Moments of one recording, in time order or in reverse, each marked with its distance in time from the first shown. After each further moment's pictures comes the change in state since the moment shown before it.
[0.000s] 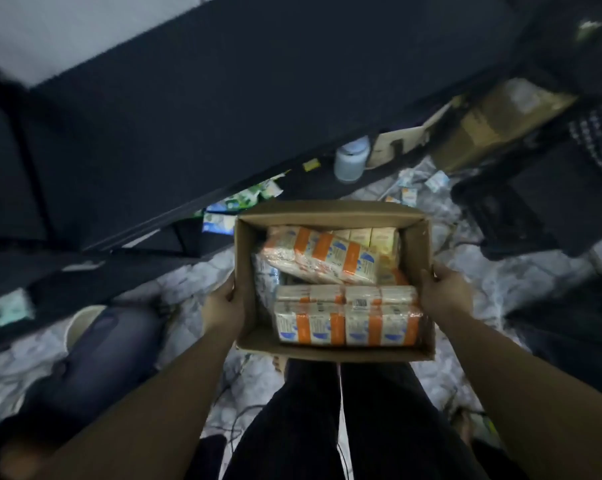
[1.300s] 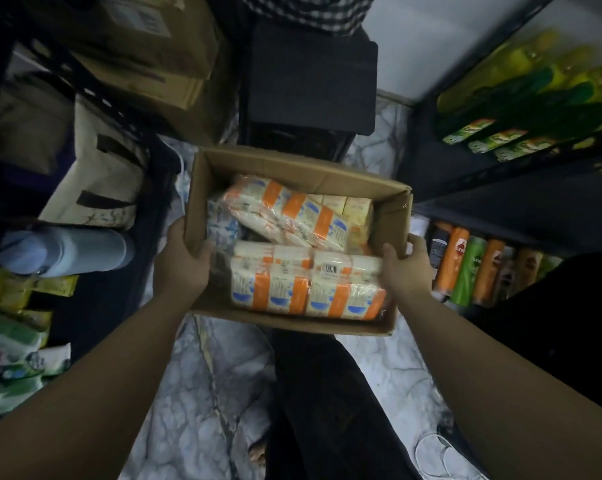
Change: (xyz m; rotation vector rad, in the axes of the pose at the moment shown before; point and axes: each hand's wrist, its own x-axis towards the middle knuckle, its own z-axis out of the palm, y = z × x) left_hand 0.065 0.281 0.341 0.449 -0.496 0.712; right_hand 0.120 0.234 -0.004 0.691 0.455 0.797
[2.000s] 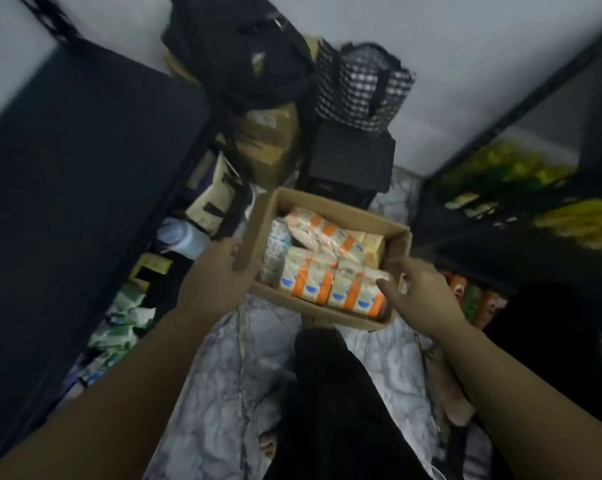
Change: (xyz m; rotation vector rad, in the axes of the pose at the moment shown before) left_hand -0.193 0.054 -0.158 0.084 -0.003 0.204; right_hand -0.176 -0.050 -0.145 -0.473 -0.225 -0.877
